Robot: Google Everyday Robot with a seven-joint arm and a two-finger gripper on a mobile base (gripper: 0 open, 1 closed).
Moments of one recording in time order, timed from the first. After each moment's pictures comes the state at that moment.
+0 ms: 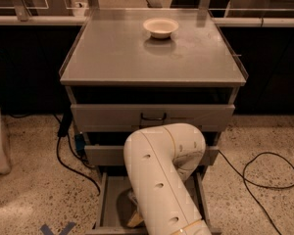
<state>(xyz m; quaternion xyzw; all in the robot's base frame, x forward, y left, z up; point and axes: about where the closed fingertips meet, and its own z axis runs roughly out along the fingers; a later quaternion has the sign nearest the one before) 0.528 0.044 0.172 -0.54 0.79 0.06 0.29</state>
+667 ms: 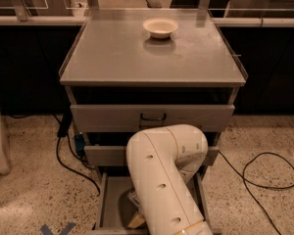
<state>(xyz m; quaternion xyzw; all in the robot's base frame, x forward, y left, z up) 0.524 0.034 0.167 -0.52 0.80 0.07 0.28</state>
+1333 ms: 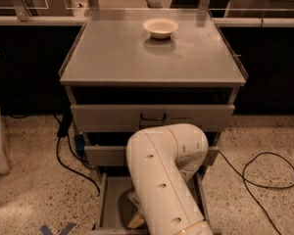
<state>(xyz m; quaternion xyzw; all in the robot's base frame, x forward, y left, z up) 0.523 0.043 0.172 -0.53 0.79 0.07 0.28</state>
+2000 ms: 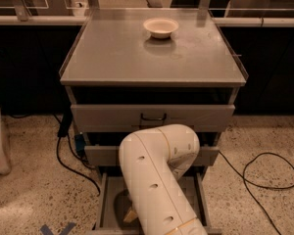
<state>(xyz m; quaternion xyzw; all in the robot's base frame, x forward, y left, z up) 0.545 0.068 0.163 -0.56 0.78 0.07 0.28</state>
